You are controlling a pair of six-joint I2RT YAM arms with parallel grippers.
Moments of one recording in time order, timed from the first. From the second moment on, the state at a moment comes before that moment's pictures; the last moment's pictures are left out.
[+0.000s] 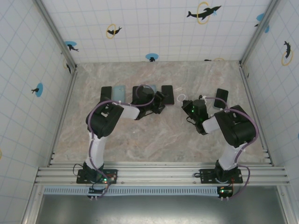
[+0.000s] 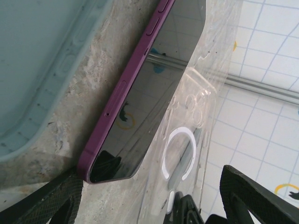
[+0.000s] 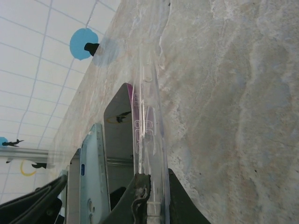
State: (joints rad) left arm -0.66 2.12 1.12 0.48 0.29 -1.60; right arm 0.40 1.79 0.53 0.85 0.04 1.09
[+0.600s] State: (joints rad) left arm -0.66 2.04 1.07 0.47 0.30 -1.58; right arm 0.38 1.91 0.59 0.93 0.03 1.06
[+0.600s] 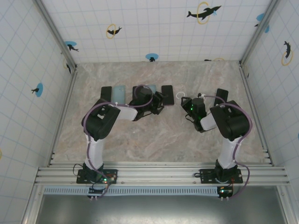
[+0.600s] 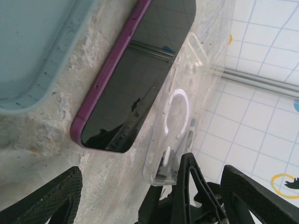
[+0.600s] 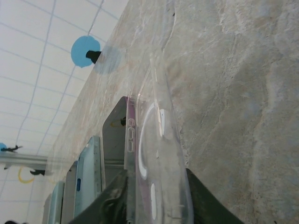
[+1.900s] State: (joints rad) left arm -0.63 1.81 1.11 0.27 0.27 -1.17; right arm 0.14 1.54 0.74 0.19 0.16 0.46
